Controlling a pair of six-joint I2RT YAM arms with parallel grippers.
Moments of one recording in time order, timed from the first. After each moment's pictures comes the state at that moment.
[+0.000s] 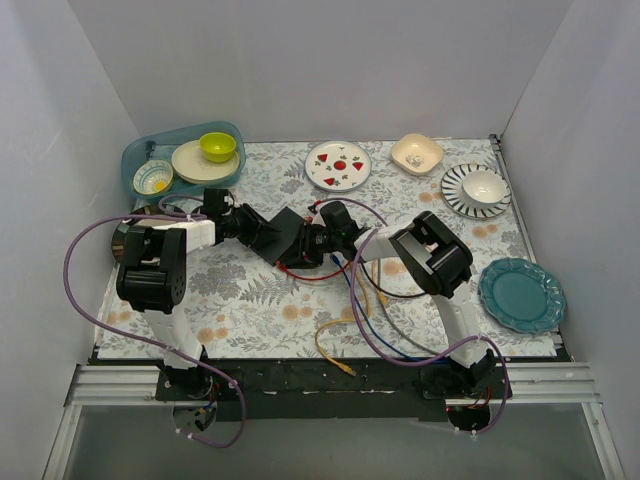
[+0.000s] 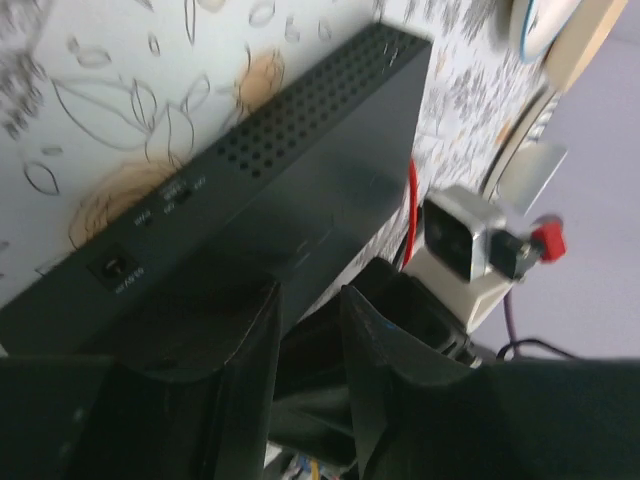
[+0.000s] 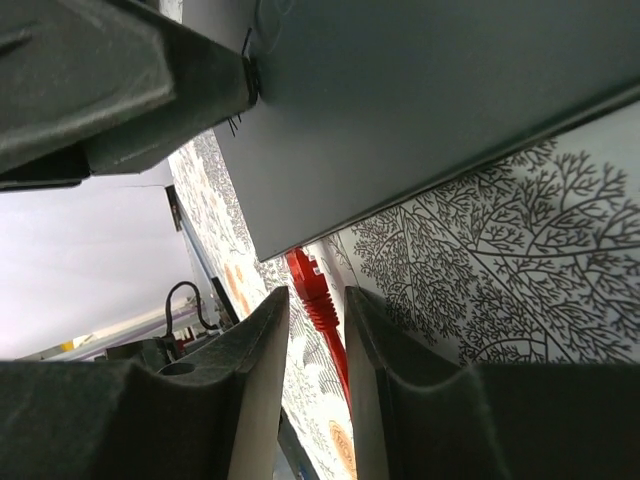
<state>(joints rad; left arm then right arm) -0.10 1.82 0.96 -0.01 0.53 -1.02 0.73 2.18 1.23 0.34 -0.64 1.04</state>
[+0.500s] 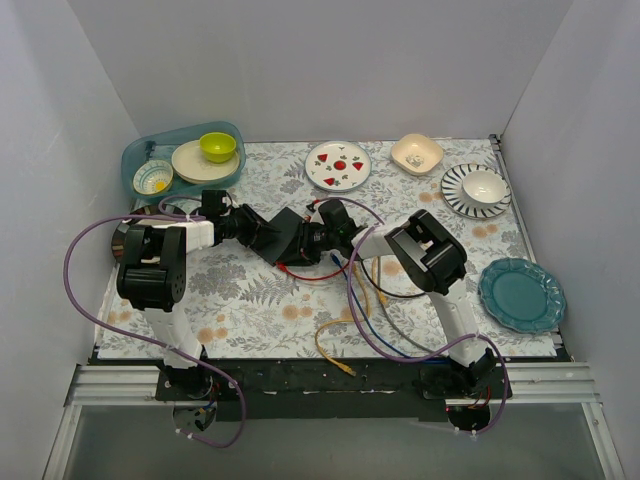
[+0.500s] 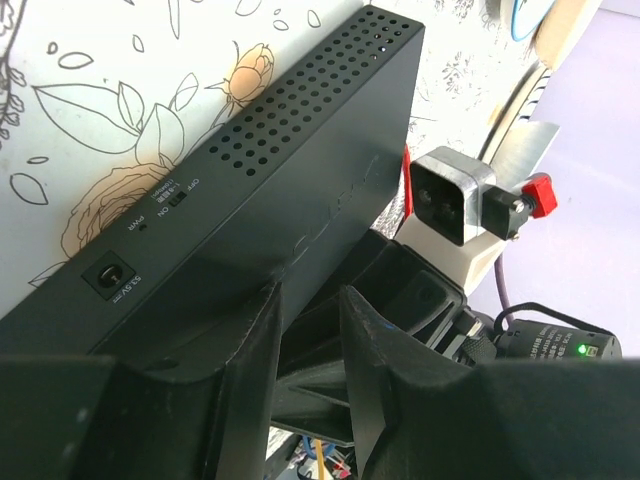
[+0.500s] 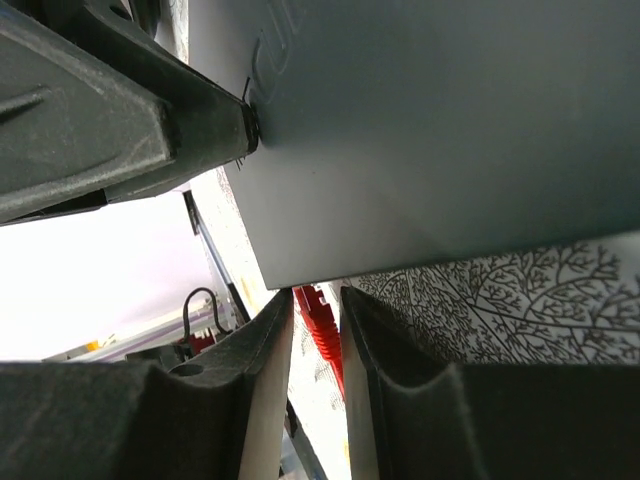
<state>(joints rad) -0.09 1.84 0.94 0.03 0.62 -1.00 0.73 2.24 1.27 0.36 -0.67 1.09</state>
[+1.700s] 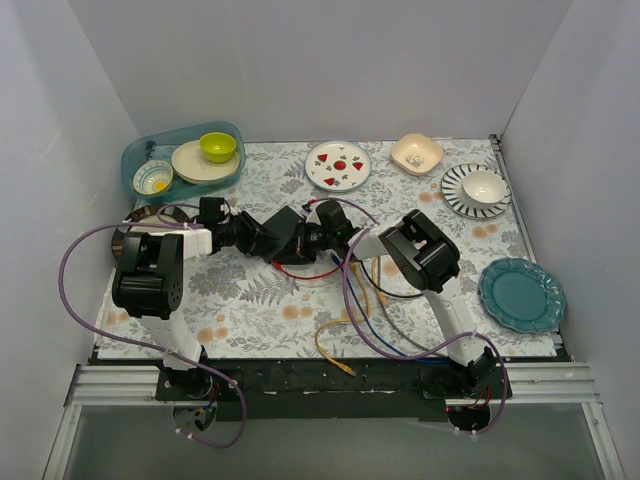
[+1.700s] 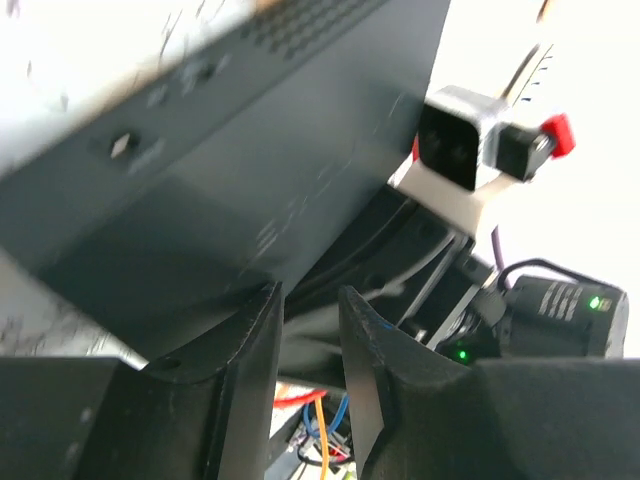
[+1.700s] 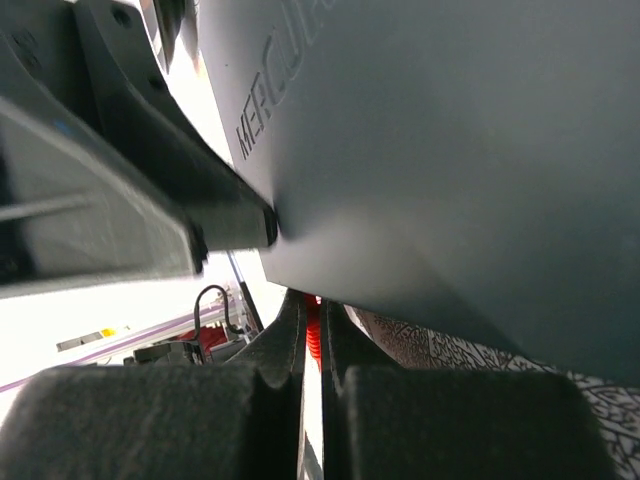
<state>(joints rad) -0.09 1.79 0.86 0.06 0.64 -1.01 0.73 2.30 1.31 0.44 -0.71 1.13</state>
